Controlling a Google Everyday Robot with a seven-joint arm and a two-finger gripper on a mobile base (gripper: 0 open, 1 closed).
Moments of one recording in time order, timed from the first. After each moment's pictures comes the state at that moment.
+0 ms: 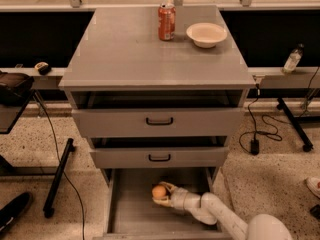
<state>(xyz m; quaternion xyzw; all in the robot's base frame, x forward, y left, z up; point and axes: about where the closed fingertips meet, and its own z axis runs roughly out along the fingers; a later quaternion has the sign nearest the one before) 0.610 -0.008 0.175 -0.46 0.65 0.28 0.53</state>
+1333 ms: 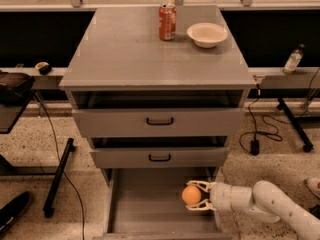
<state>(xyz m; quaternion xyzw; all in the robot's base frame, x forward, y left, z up) 0.489 -0.133 0.430 -0.63 0.53 0.21 0.53</state>
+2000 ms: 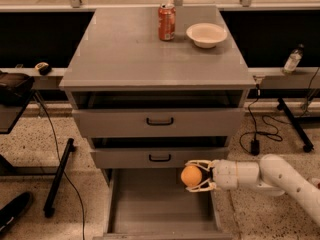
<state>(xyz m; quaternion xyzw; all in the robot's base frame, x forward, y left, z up) 0.505 -0.120 0.537 -0.65 0.45 0.25 0.56</state>
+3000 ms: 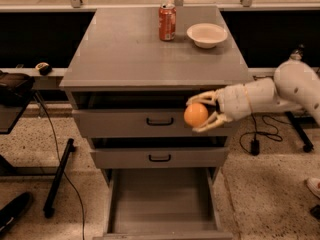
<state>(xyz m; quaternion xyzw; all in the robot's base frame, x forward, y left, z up) 0.580 -0.112 0.766 -0.74 0.42 0.21 0.48</state>
